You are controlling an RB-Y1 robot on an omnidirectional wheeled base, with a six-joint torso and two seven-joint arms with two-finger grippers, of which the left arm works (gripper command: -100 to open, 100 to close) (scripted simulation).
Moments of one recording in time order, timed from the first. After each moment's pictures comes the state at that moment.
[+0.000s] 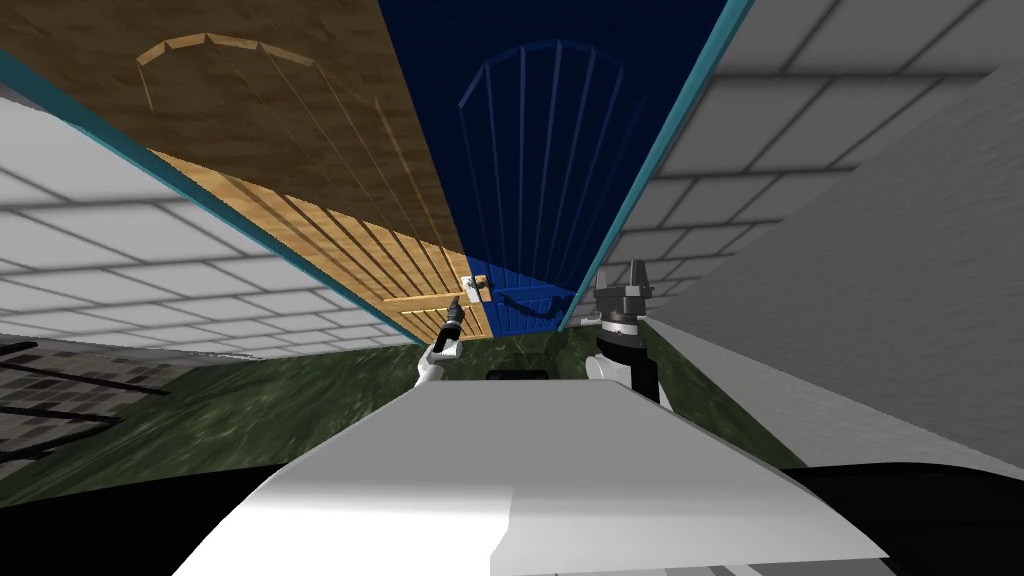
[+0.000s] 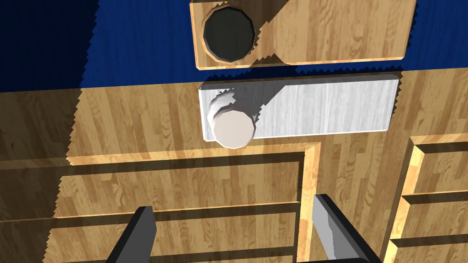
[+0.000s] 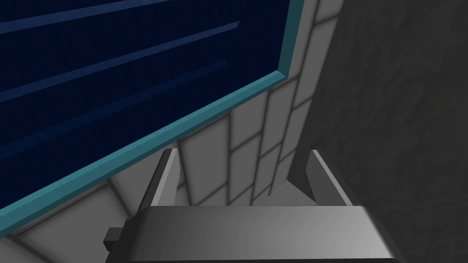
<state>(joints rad) 0.02 0.20 0.05 -1.27 0.13 -0.31 0.07</state>
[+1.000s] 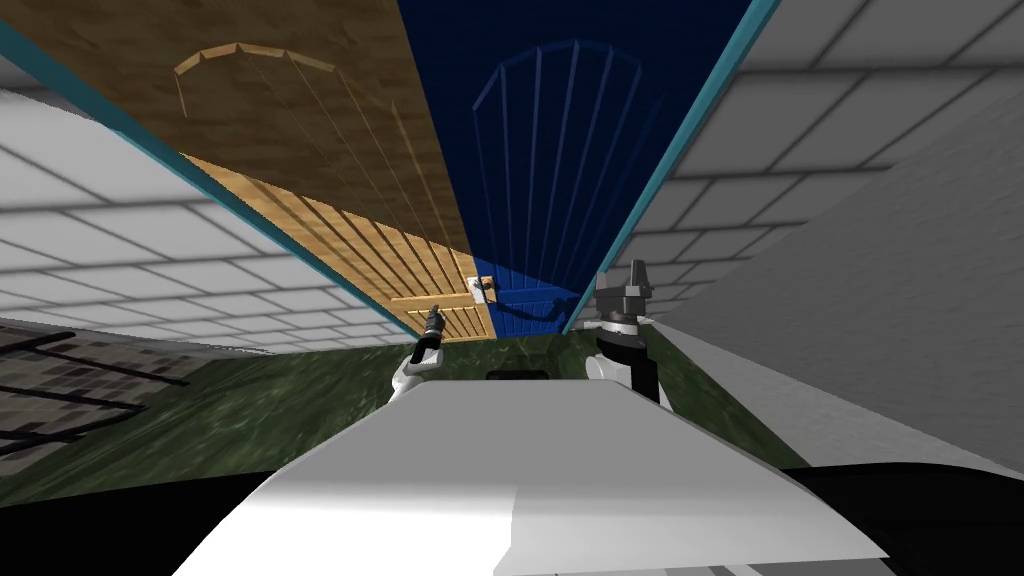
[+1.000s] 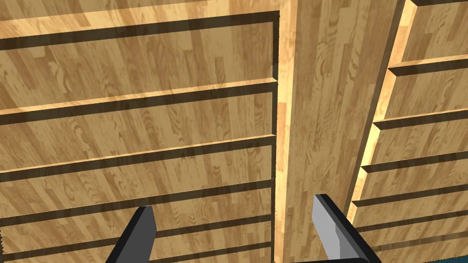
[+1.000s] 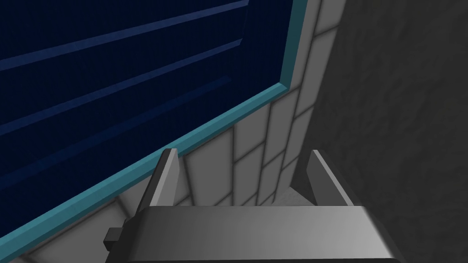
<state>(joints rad) 0.08 0.30 0.17 -1.21 0.16 -0.32 0.10</state>
